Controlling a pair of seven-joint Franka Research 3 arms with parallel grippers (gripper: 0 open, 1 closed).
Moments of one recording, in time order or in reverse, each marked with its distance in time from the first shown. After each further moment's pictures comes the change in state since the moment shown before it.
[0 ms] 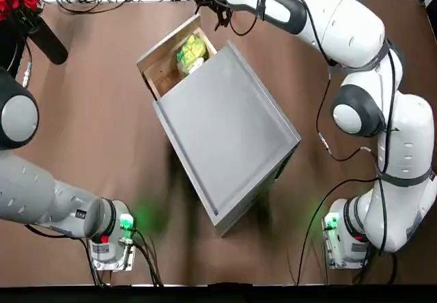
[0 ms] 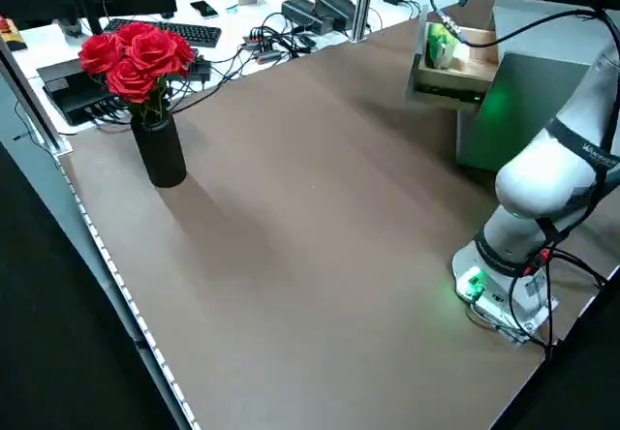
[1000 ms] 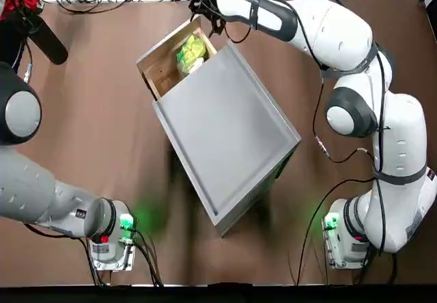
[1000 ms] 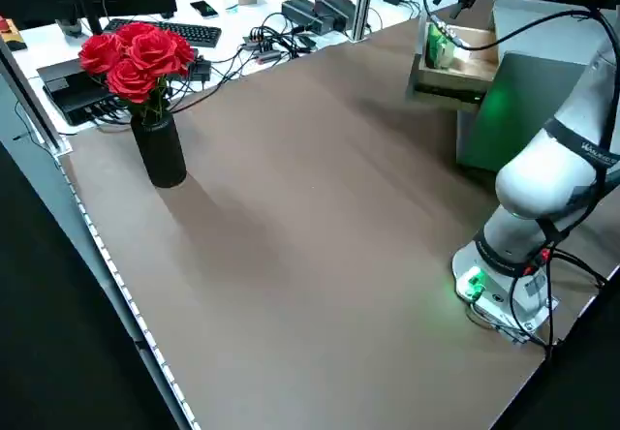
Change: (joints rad) left arm 0.007 0.025 0.001 -0.009 0.000 0.008 -0.009; right arm 0.015 0.056 0.018 0.017 0.005 0.066 0.026
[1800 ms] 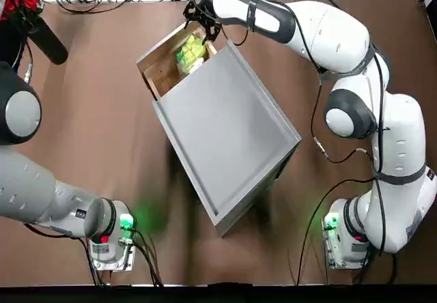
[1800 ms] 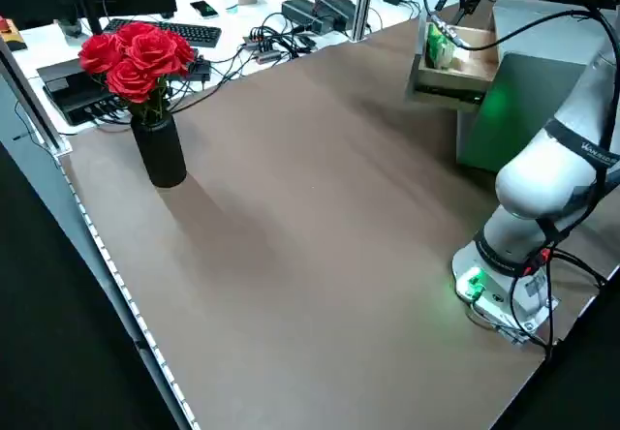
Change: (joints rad) left arm 0.001 0.000 0.001 0.000 0.000 0.000 0.000; right arm 0.007 0.008 0.033 0.002 0.054 -0.011 0.005
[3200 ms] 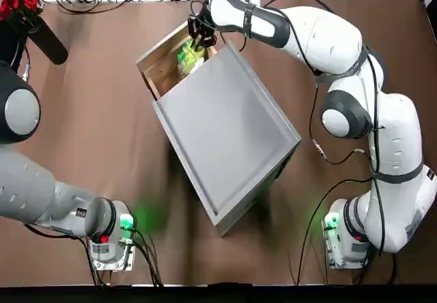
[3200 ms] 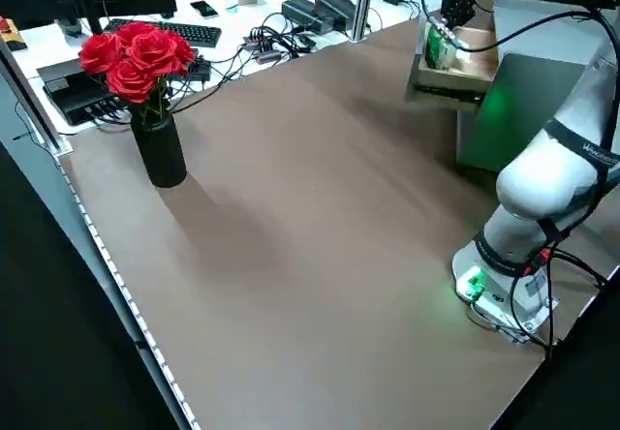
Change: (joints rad) left arm 0.027 0.000 0.000 0.000 0.000 0.000 0.005; right arm 0.003 0.038 0.009 0.000 0.000 -0.013 0.000
